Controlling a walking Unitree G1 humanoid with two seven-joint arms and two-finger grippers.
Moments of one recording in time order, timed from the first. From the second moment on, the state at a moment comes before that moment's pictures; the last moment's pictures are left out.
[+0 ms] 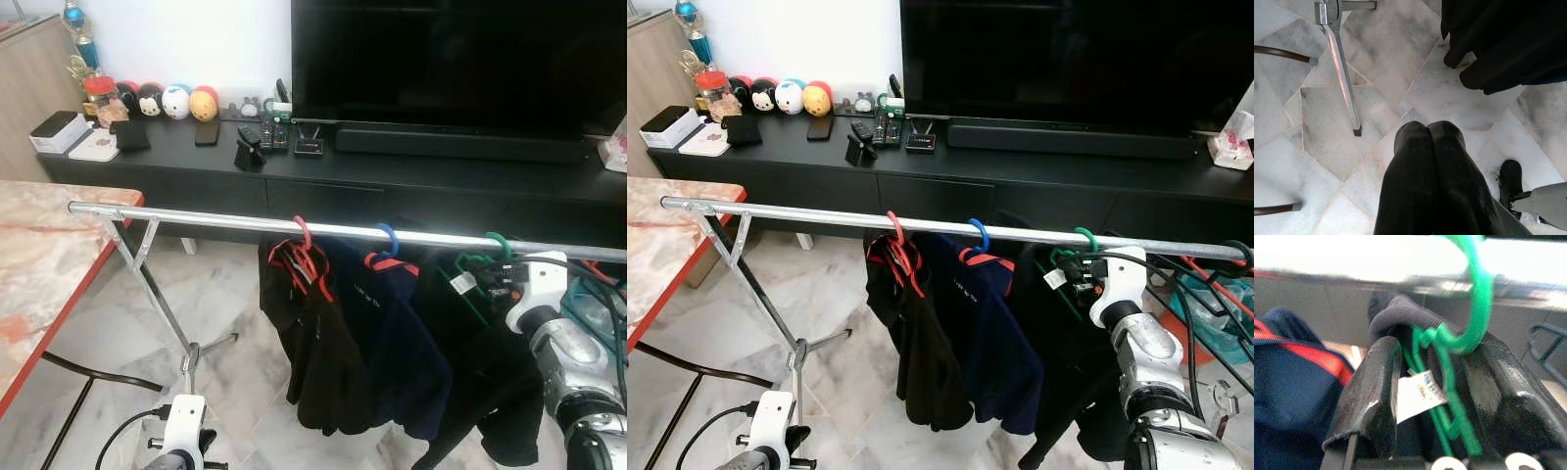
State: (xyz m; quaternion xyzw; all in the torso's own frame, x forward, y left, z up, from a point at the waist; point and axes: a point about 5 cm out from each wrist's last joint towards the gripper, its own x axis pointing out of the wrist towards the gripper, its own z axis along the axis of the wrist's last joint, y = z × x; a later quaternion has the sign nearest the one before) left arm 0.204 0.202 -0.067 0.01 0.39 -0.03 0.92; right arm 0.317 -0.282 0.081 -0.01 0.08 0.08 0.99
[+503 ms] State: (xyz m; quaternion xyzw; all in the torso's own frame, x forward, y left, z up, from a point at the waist) left arm 0.204 0.198 -0.068 0.01 0.39 -0.03 0.92; right arm 0.315 -0.283 0.073 -0.01 0.11 0.05 0.99
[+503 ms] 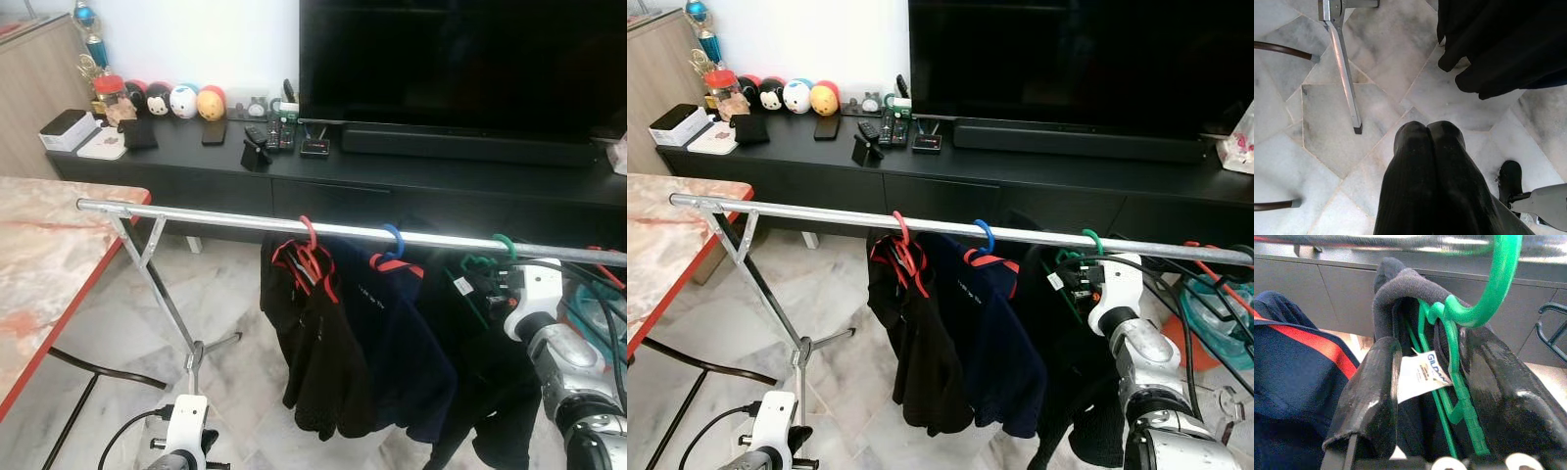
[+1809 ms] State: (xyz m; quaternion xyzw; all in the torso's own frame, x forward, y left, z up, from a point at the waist) left arm 0.204 0.198 -0.068 0.01 0.39 -0.03 0.92; right arm 0.317 -0.273 0.067 0.01 0.11 0.04 0.99
